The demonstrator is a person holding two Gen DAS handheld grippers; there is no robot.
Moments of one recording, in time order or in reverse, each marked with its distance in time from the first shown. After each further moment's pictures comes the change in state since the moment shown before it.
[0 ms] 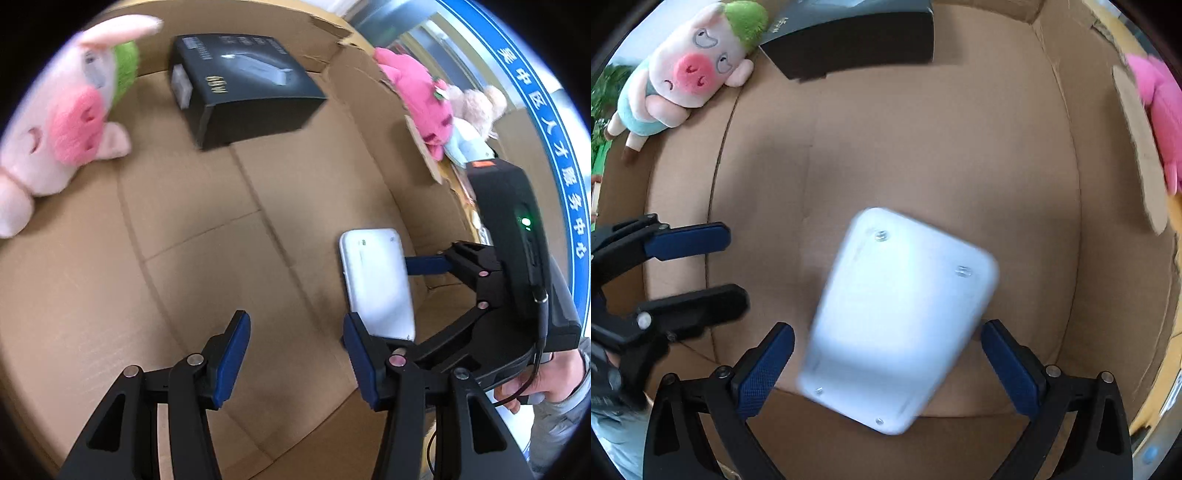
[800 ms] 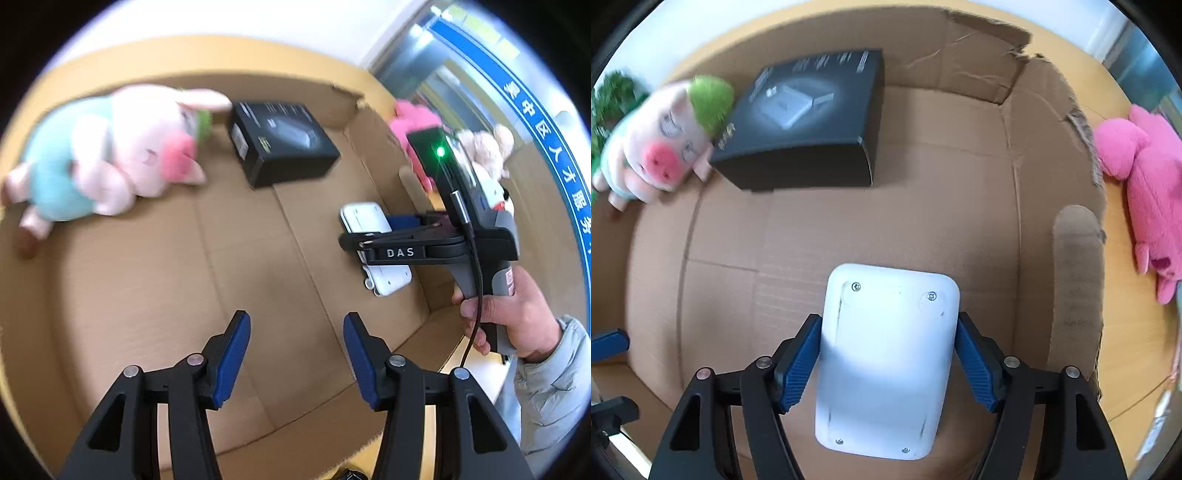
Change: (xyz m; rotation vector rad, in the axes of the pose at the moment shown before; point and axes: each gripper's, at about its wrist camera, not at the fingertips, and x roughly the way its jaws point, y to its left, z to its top) left arm -0.061 -0.026 -0.043 -0.052 -0.246 0.159; right arm -0.044 -0.011 0.019 -0.020 -0.250 -0.049
